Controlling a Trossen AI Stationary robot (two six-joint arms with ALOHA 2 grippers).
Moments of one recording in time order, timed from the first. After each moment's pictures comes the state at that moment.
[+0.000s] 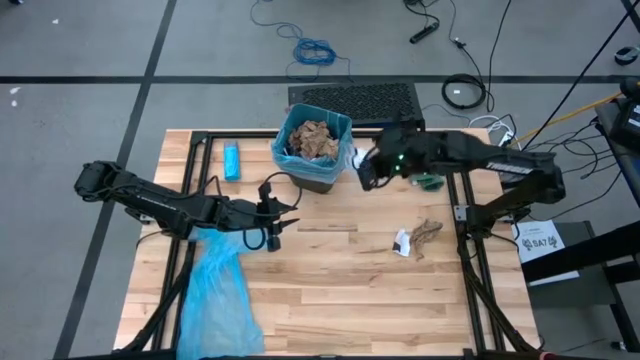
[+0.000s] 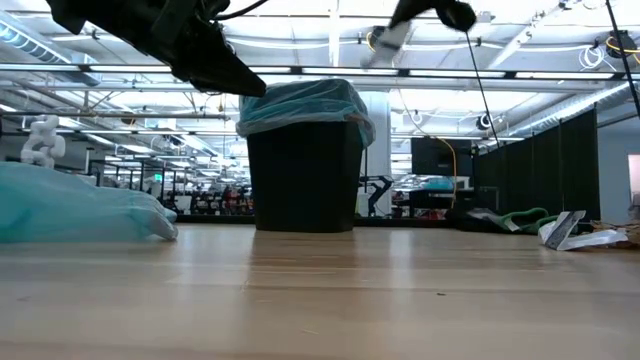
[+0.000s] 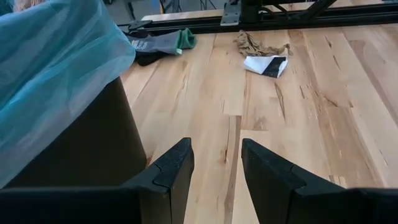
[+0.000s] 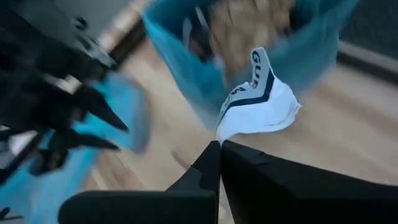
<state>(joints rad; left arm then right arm) -0.18 1.16 0.60 0.15 -0.37 -0.01 -0.11 1.38 1.54 -0.93 0.24 0.77</state>
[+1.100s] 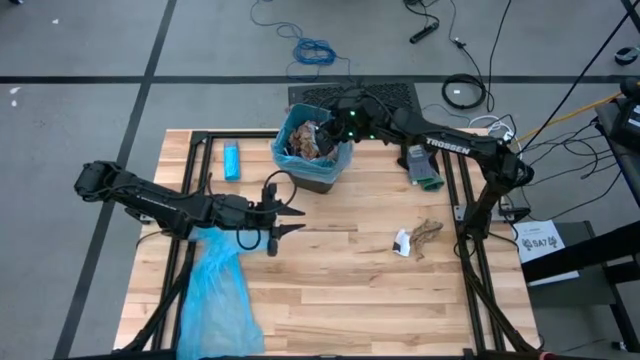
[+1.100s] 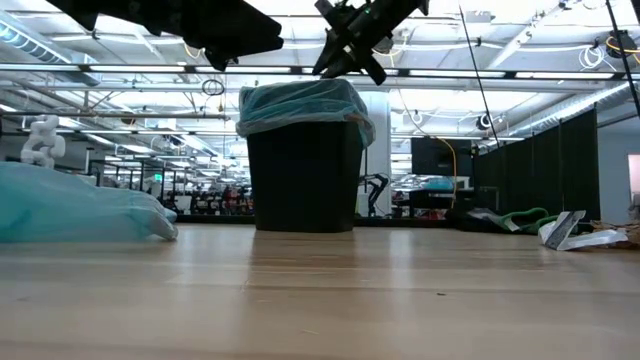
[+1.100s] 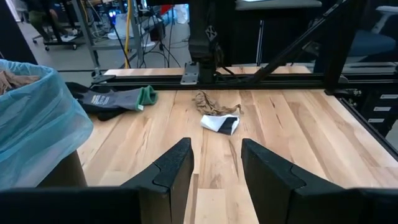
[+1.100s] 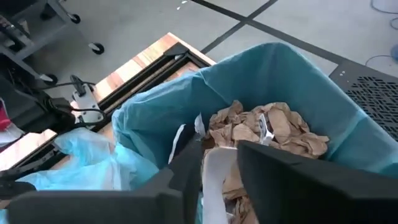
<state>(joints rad) -0.18 1.16 0.60 0.38 -0.21 0.01 -0.39 1.74 1.68 -0.50 0.04 0.40</state>
